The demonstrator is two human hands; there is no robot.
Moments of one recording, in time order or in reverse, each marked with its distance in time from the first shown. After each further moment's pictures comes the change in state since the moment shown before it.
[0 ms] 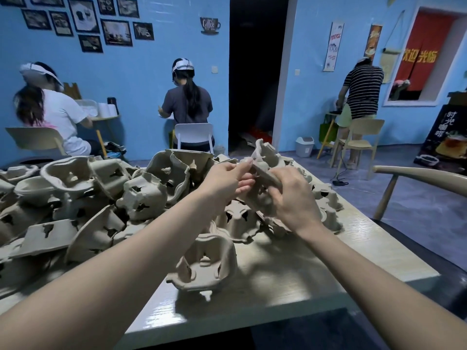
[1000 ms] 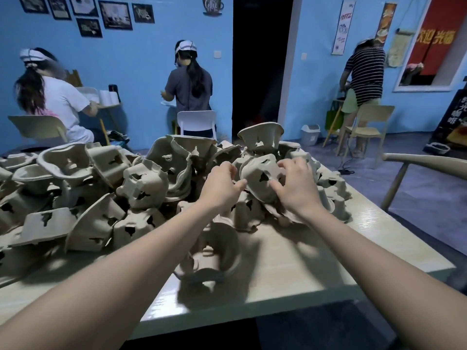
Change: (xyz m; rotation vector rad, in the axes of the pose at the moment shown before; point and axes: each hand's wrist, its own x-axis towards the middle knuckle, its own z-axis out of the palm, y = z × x) left_hand 0.022 -0.048 -0.025 0.959 0.179 0.216; right_hand 0.015 0.023 0.028 -0.086 -0.120 0.203
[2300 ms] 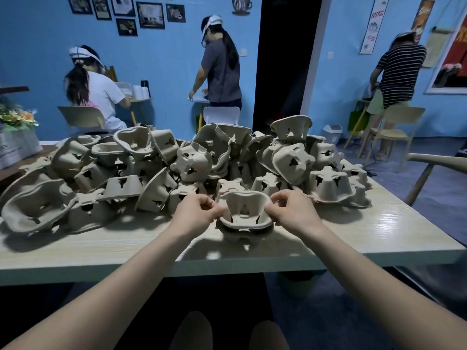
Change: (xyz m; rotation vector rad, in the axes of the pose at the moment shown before) left_hand -0.131 -0.078 -0.077 -0.342 0.003 -0.276; right_hand -0.103 -0.056 0.015 0.405 -0.273 0.128
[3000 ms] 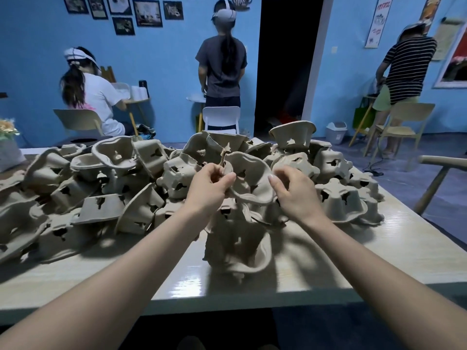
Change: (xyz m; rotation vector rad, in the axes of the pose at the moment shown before) left_hand 0.072 0.055 0.031 -0.266 0.063 0.093; right_hand 0.075 -0.006 -0.017 -0.133 0.188 -0.278
